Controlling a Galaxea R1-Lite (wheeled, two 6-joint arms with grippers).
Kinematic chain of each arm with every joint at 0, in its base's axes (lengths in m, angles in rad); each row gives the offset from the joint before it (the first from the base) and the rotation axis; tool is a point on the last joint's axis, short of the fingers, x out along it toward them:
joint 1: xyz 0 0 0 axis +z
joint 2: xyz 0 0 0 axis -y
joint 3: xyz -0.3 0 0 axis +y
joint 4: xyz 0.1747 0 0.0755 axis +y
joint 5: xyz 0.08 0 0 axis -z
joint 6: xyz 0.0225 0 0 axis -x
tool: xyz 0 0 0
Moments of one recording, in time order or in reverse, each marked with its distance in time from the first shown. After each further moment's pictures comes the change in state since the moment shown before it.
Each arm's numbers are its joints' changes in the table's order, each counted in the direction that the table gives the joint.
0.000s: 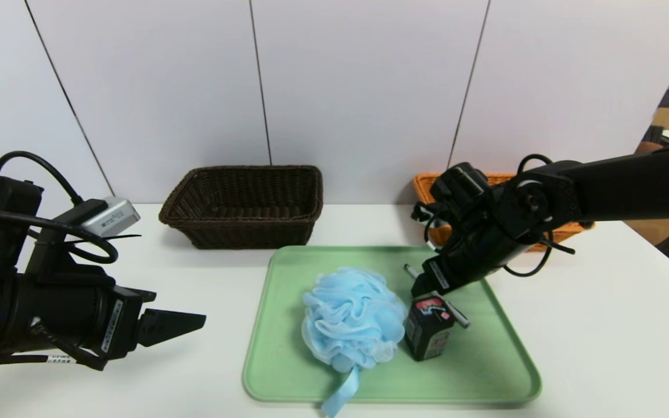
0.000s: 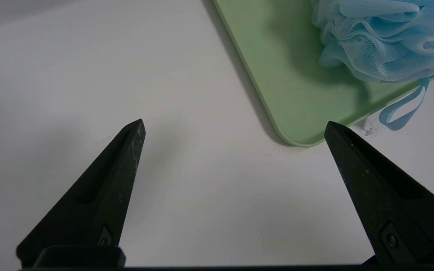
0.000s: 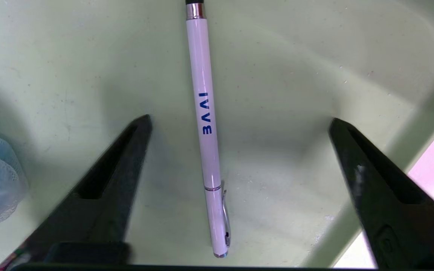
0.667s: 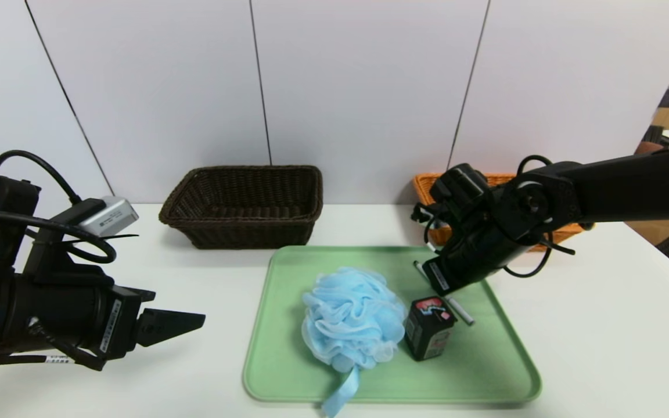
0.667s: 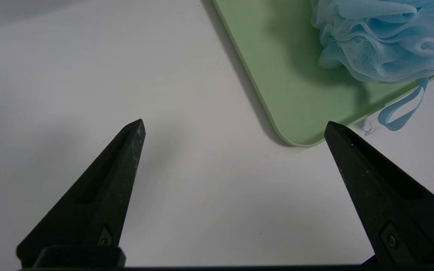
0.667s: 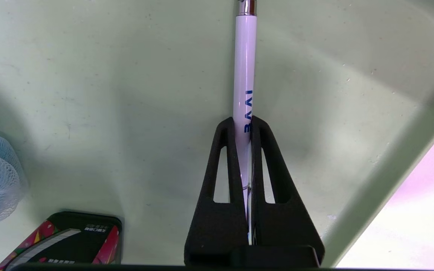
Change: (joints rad) left arm 0.000 0.006 0.000 0.000 0.000 0.000; right arm 0.000 0.000 0.007 -0.001 0.000 -0.001
